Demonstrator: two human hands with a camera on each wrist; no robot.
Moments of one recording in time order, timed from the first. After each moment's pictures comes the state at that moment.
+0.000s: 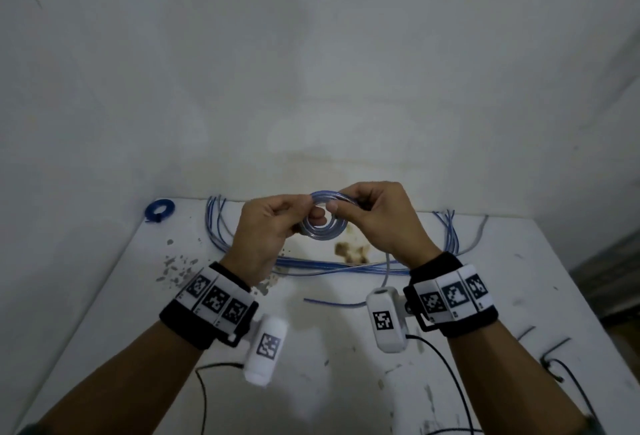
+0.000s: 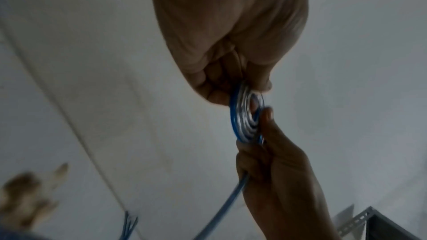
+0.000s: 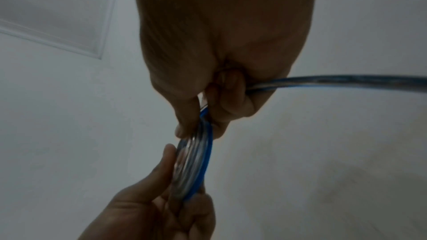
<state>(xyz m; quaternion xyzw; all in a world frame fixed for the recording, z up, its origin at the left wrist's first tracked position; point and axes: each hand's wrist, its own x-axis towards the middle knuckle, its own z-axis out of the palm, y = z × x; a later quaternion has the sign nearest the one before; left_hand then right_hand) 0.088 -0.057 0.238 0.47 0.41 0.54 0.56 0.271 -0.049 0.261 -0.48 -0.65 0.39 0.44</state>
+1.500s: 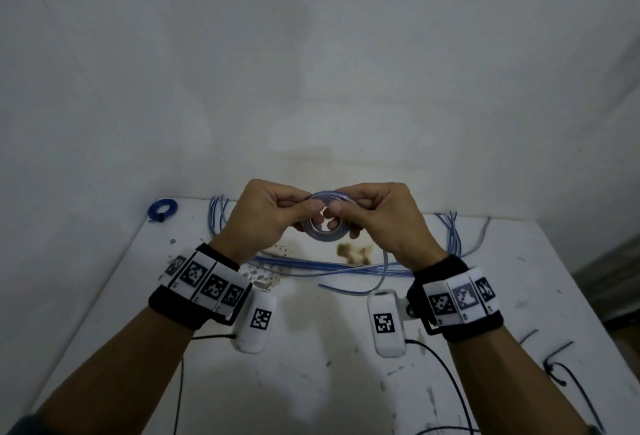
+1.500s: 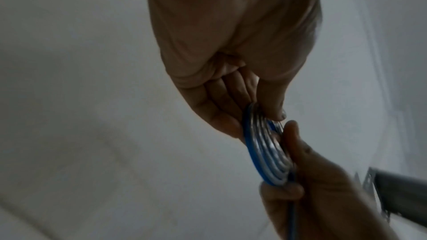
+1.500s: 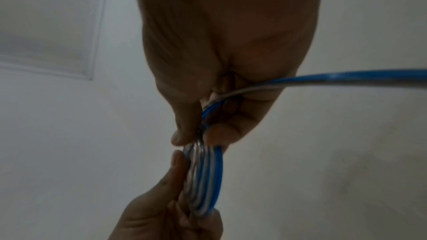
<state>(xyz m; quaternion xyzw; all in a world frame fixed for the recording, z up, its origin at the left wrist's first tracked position) 0.070 -0.045 0.257 0.63 0.41 0.47 0.47 0.268 -0.055 0.266 -0.43 -0.63 0.46 0.45</state>
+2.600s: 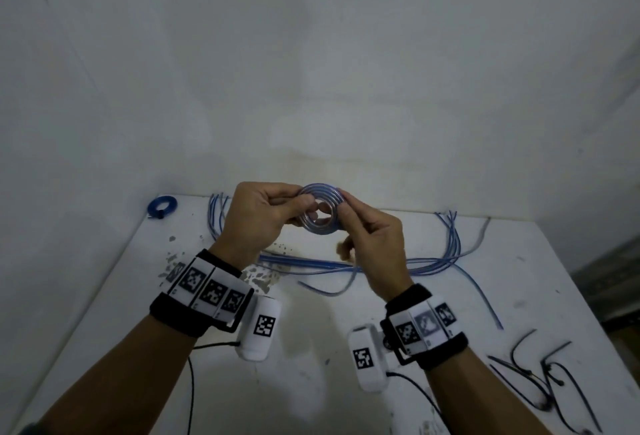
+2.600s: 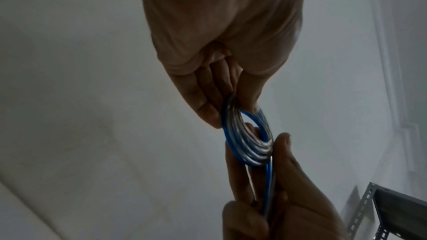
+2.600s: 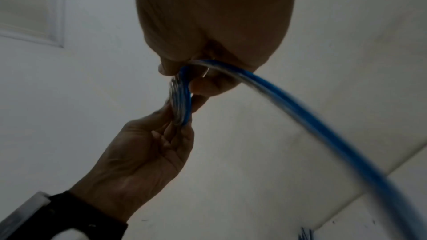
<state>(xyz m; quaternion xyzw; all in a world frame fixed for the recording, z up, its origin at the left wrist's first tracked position) 0.074 -0.049 0.253 0.54 0.44 0.53 0.47 0.247 -0.079 0.232 -0.45 -0.53 0.44 0.57</state>
